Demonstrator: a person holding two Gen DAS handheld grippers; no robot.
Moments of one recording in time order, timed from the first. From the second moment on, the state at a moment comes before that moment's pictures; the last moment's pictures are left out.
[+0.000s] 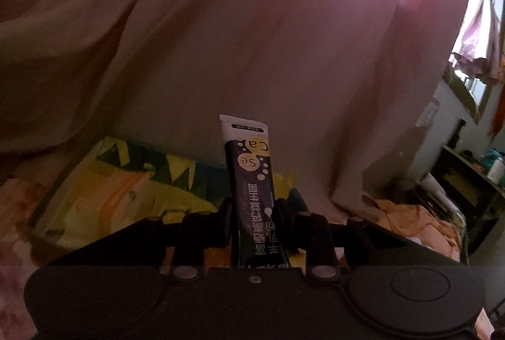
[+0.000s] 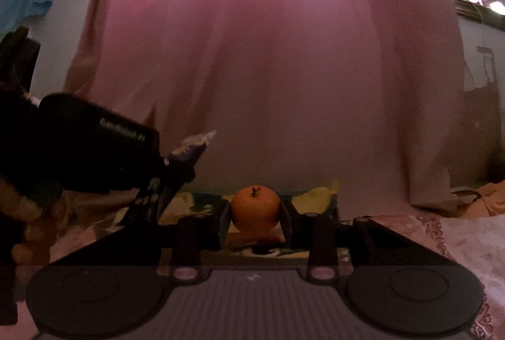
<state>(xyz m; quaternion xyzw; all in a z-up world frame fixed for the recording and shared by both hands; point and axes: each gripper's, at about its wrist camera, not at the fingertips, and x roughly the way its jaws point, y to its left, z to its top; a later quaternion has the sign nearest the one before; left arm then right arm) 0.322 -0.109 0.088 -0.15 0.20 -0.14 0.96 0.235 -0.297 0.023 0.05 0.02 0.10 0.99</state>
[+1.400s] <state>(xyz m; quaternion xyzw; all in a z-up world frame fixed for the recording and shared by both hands) 0.341 -0.123 0.081 -0.08 0.20 -0.05 0.97 0.255 -0.306 0.016 0.04 0.01 0.07 1.00</state>
